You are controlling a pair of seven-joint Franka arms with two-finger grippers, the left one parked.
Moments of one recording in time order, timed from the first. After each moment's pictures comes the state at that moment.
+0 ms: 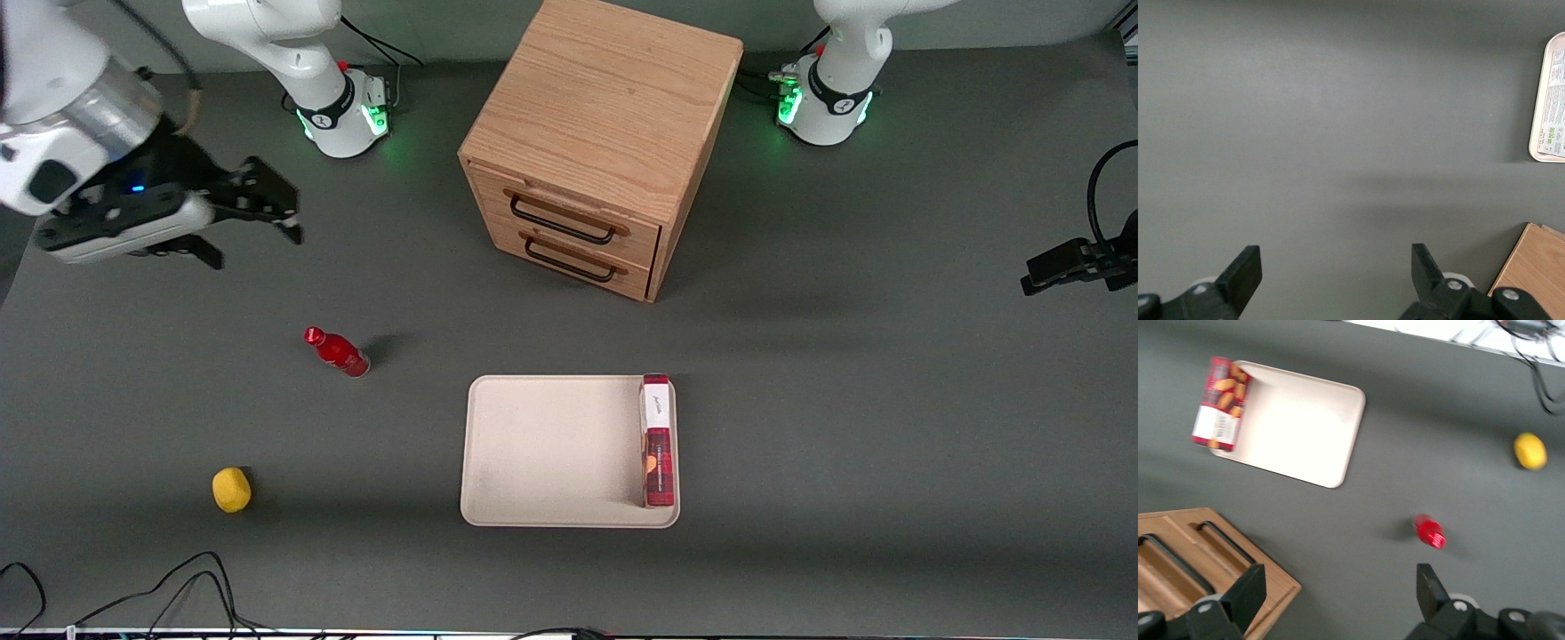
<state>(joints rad) 0.05 0.08 0.30 -1.39 0.07 1.64 0.09</state>
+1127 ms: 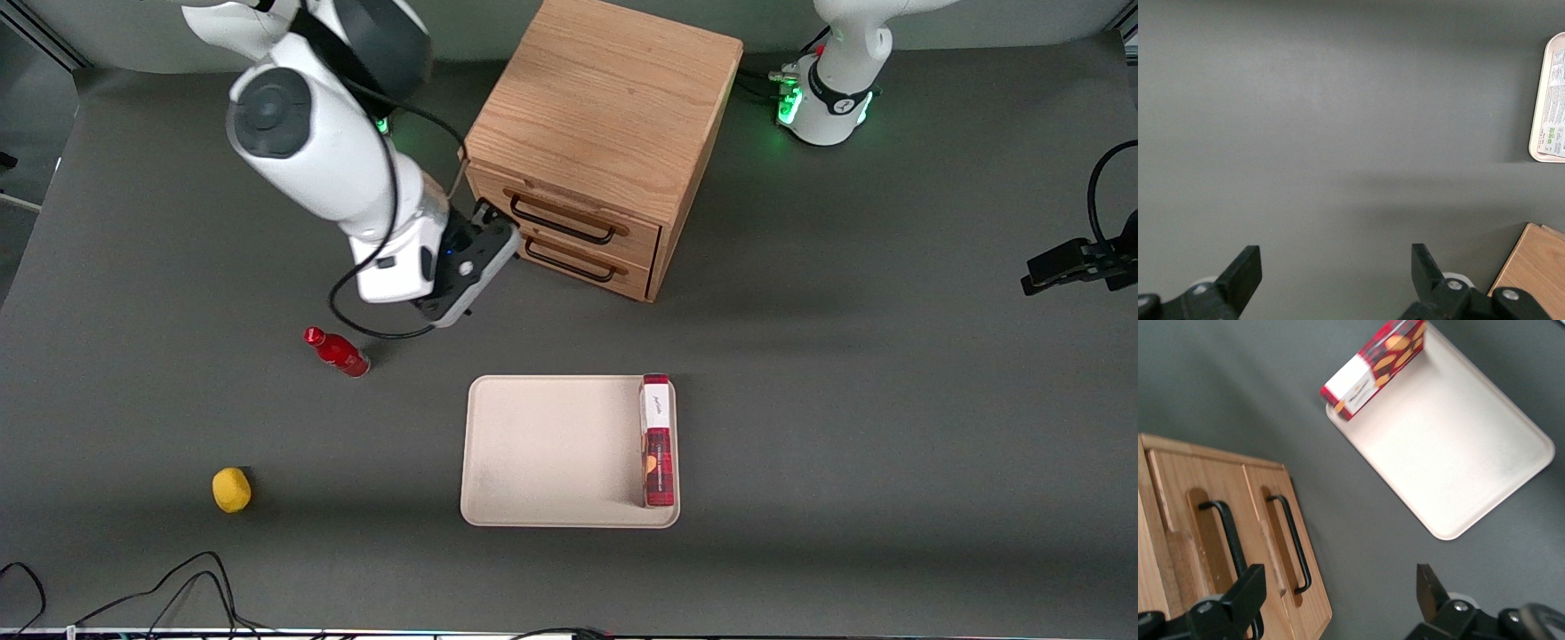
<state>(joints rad) 0.20 0.37 0.49 -1.40 0.04 1.83 -0.19</state>
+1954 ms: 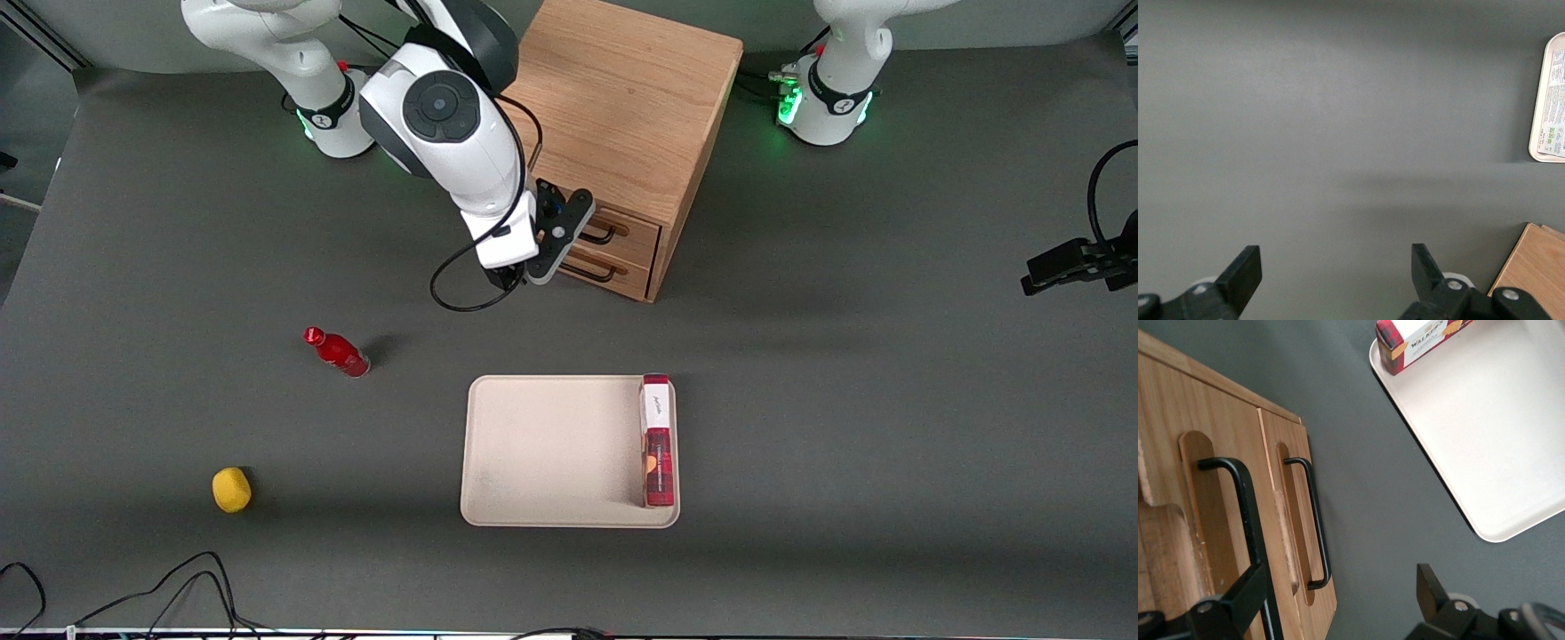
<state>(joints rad) 0.29 0.36 0.52 -1.60 -0.04 1.95 -0.19</state>
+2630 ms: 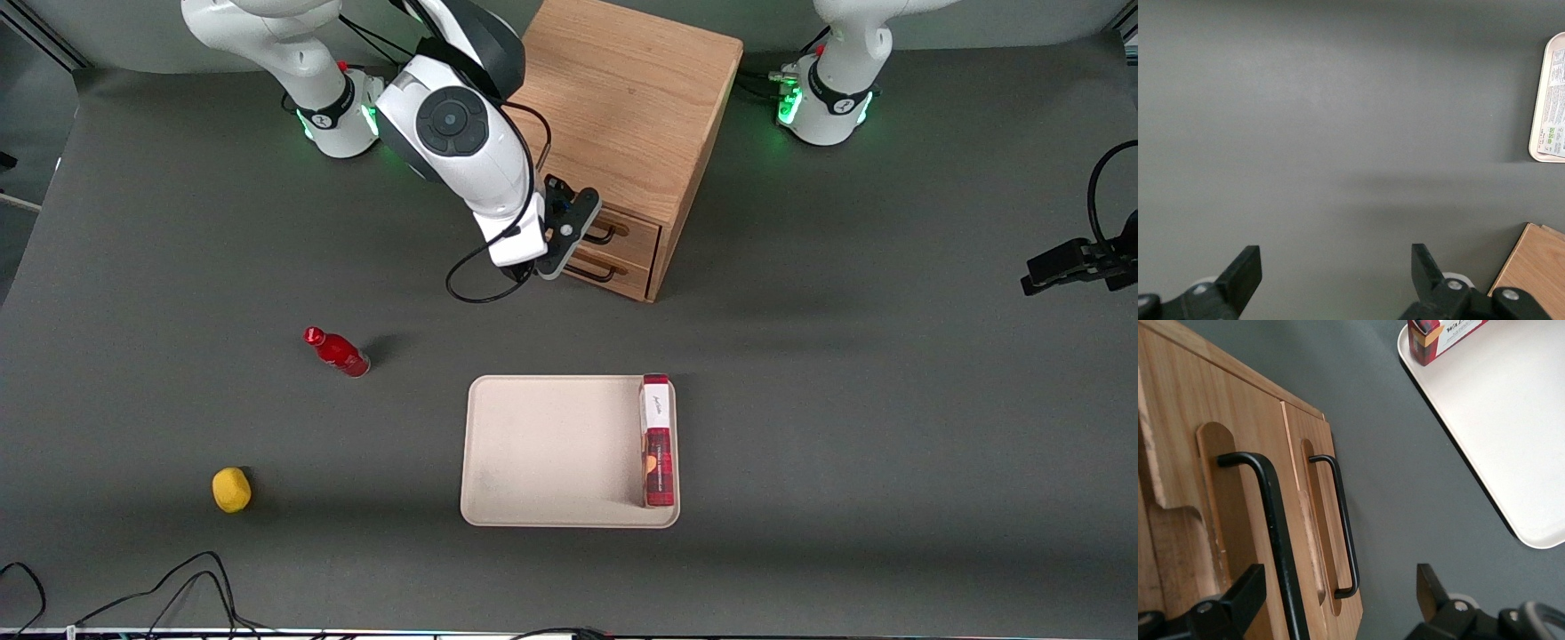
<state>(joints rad) 0.28 0.36 0.54 -1.67 0.03 2.01 -0.19</state>
